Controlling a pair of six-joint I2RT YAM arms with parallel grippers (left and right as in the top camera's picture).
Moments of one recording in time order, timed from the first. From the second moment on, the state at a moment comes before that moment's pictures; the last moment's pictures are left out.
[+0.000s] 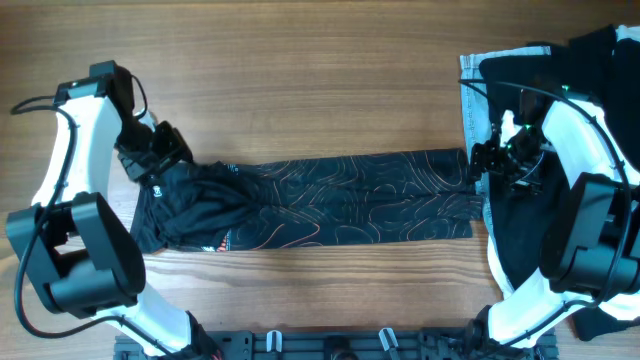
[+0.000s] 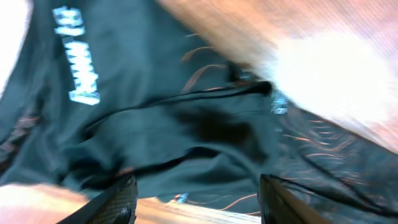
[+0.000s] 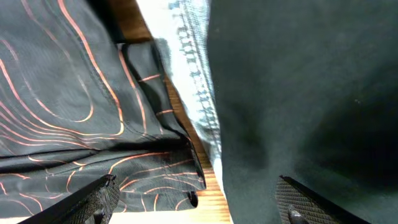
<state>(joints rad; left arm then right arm) 0.21 1.85 1.44 -1.24 0.23 -0.34 -0.21 1.89 1.32 -1.18 -0.09 -0.01</state>
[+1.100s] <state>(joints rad) 0.19 1.85 1.44 -1.22 0.28 -0.33 -0.19 1.86 1.11 -1.03 -0.34 -0.08</state>
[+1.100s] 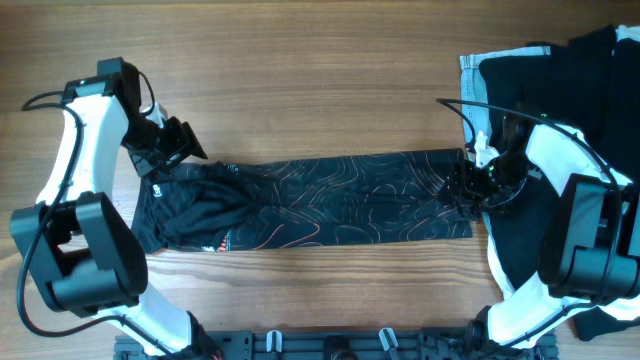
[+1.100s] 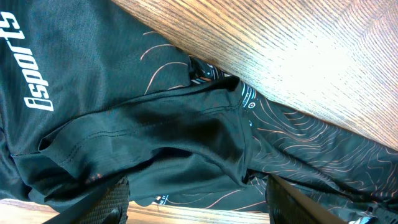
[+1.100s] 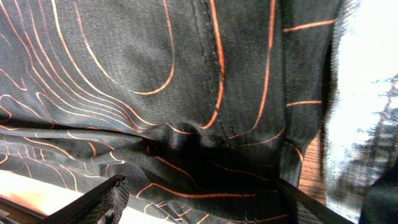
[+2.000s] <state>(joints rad) 0.19 1.85 1.44 -1.22 0.28 -0.33 -0.10 1.85 1.09 -0.89 -0.14 0.11</state>
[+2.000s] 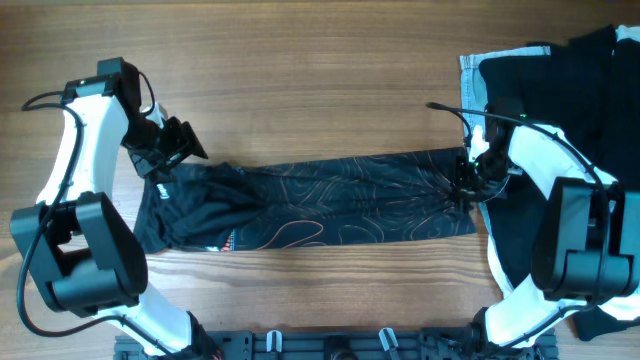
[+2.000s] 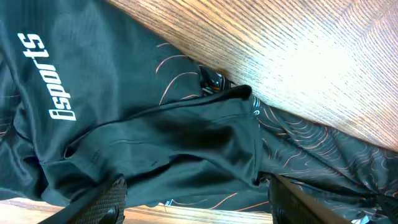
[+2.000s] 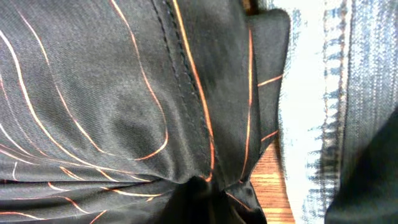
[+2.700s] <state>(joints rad) 0.19 1.85 1.44 -1.22 0.28 -0.33 0.33 1.81 1.29 -1.06 -0.14 0.26</state>
